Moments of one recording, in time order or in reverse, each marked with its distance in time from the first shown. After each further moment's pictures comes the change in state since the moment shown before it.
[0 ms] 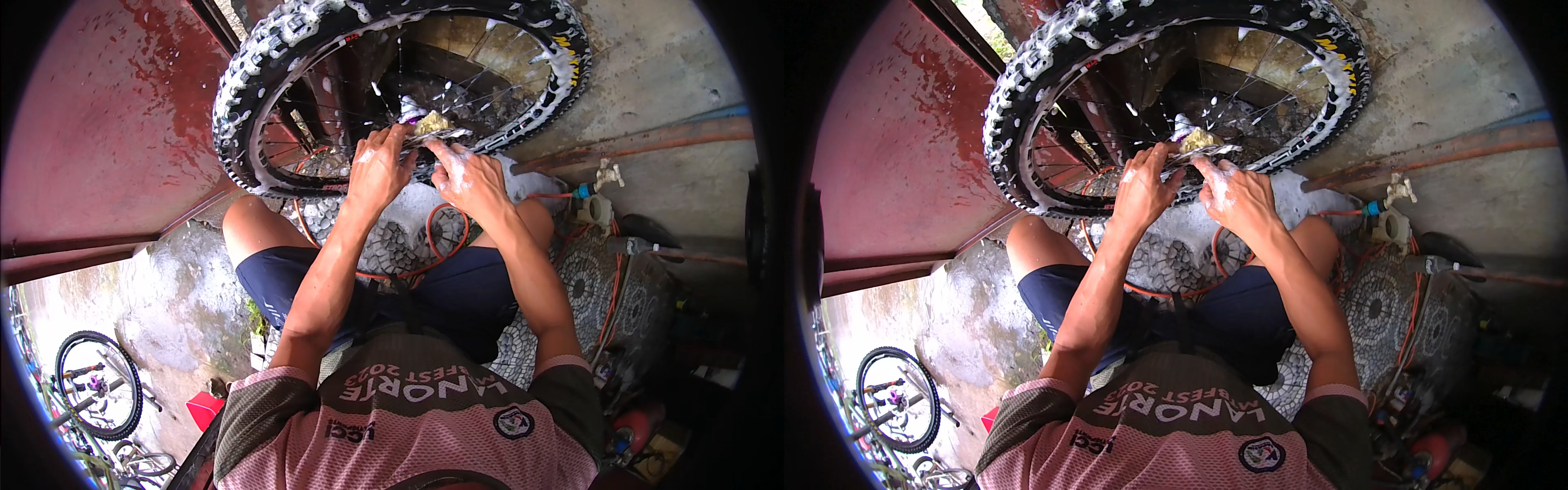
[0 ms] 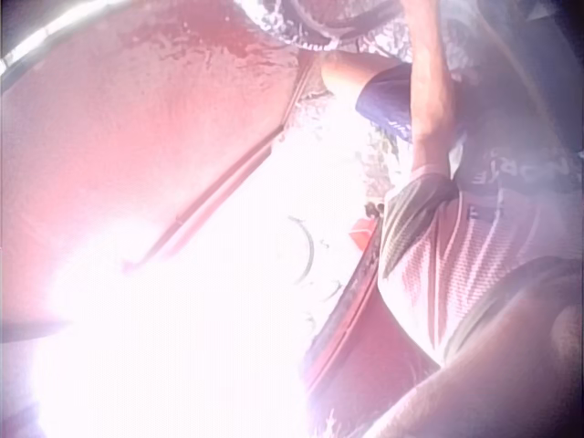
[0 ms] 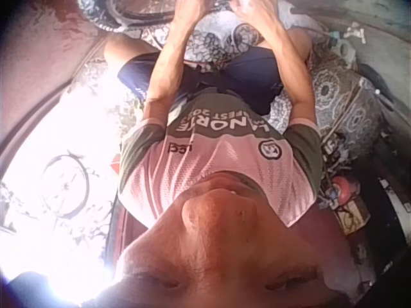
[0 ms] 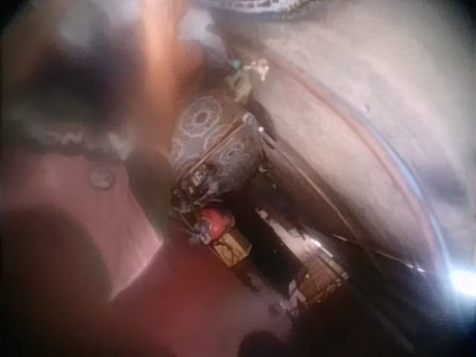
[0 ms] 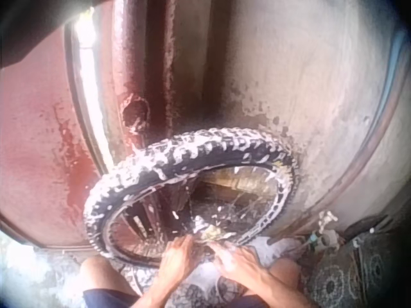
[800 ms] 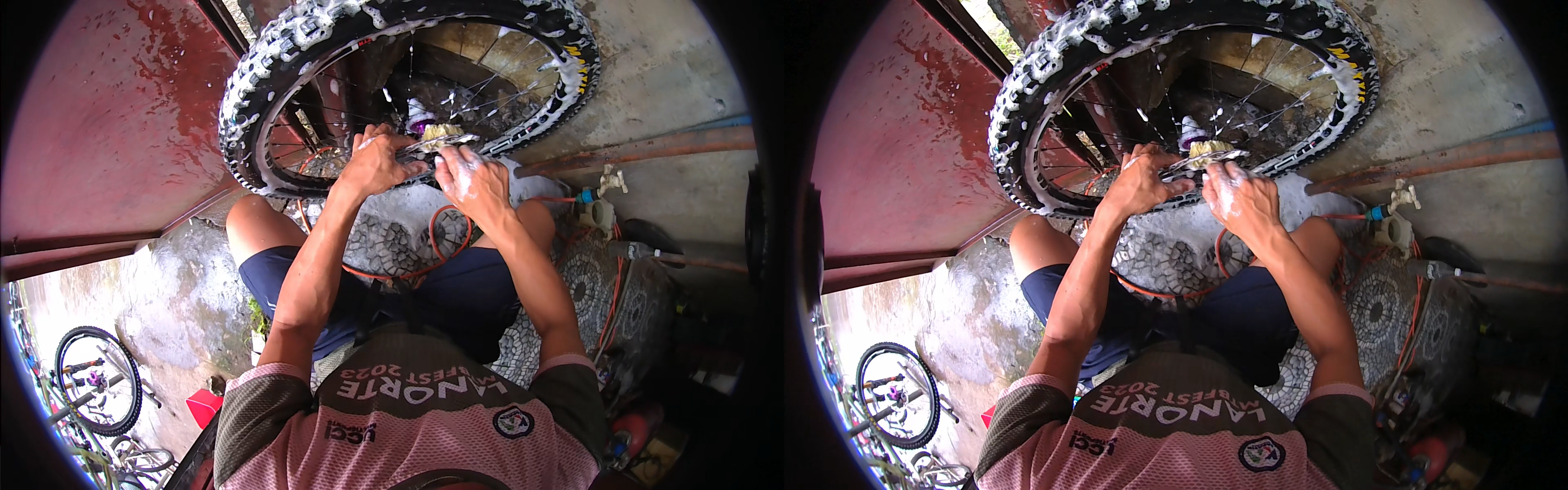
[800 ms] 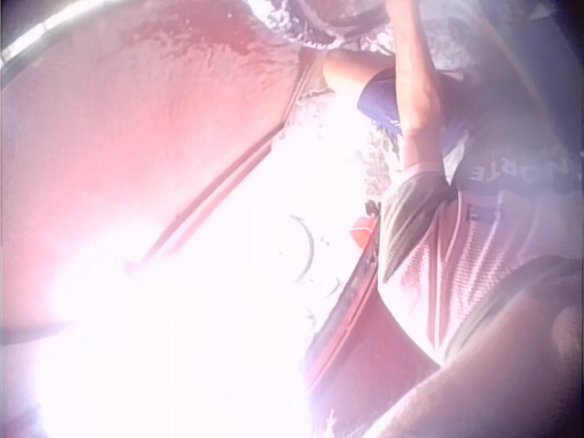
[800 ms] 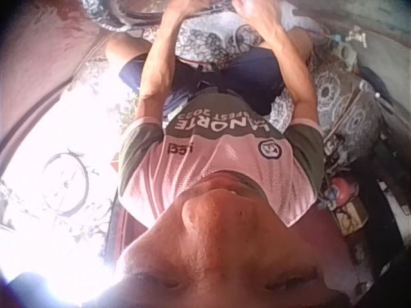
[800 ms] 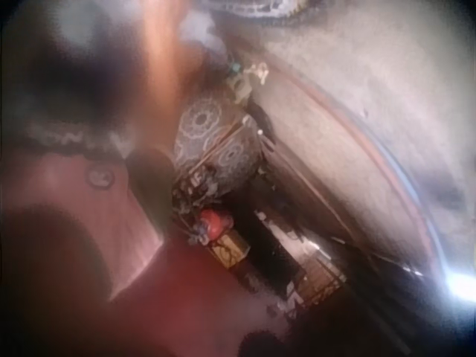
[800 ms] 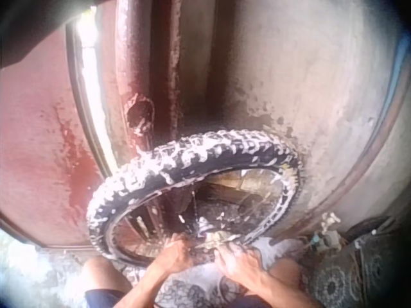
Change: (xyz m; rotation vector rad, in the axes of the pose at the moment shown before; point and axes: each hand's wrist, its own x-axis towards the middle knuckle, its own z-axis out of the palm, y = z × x) left_hand 0.019 -0.027 -0.017 0.001 -0.380 -0.091; right_hand 0.001 0.001 0.009 -0.128 0.118 -0.019
